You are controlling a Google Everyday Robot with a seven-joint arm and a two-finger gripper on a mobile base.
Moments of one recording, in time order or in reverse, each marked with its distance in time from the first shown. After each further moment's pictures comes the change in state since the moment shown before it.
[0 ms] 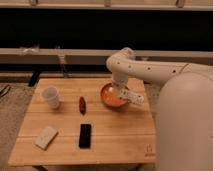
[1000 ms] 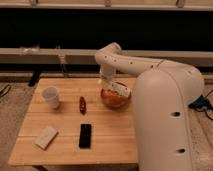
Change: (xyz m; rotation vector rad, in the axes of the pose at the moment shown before) arm -0.069 -0.010 0.026 -0.031 -0.080 -0.007
